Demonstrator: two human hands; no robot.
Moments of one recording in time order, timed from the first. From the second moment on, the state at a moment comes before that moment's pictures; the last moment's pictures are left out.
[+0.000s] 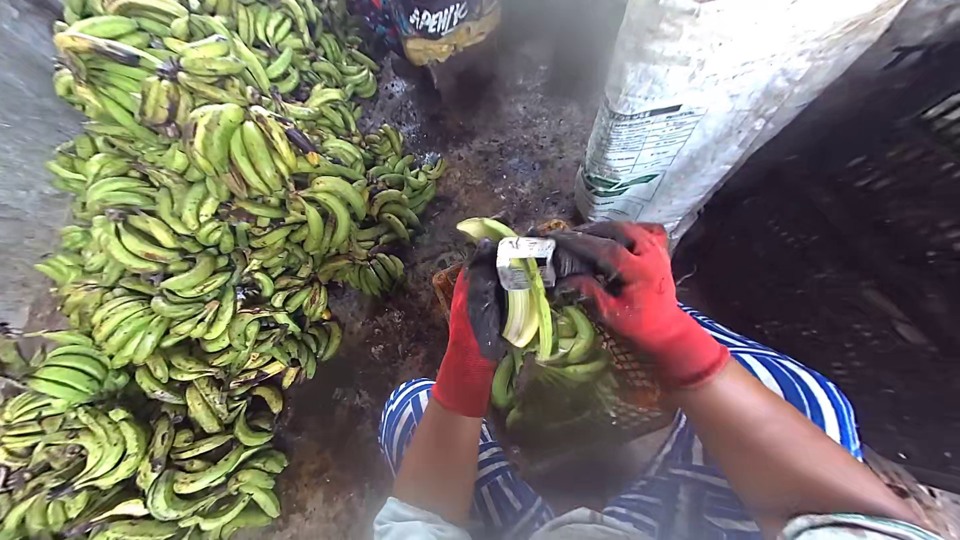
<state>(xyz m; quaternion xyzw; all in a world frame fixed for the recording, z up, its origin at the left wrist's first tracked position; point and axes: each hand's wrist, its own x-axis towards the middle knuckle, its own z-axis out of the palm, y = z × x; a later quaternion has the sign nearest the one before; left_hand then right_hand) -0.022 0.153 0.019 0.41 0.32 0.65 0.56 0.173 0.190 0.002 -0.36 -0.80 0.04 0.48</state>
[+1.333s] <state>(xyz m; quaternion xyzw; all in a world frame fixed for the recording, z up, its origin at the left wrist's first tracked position) -0.018 0.147 0.014 0.37 0.28 0.71 0.53 0.148 0.182 0.016 -0.40 -0.79 0.17 0.44</state>
